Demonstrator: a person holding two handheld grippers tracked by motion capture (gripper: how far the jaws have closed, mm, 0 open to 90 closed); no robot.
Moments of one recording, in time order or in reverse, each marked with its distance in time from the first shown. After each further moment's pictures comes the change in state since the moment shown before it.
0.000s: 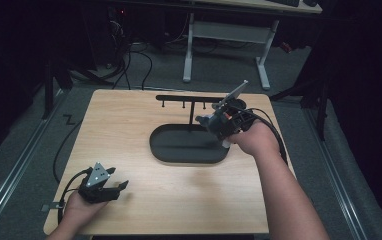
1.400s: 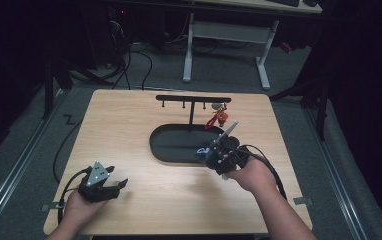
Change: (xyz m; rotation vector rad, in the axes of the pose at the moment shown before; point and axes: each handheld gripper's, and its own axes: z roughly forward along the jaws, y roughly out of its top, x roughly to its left) left arm 0.001 0.001 0.000 -0.003 0.027 -0.008; right arm 0.023 -0.067 0.066 0.068 0.005 -0.135
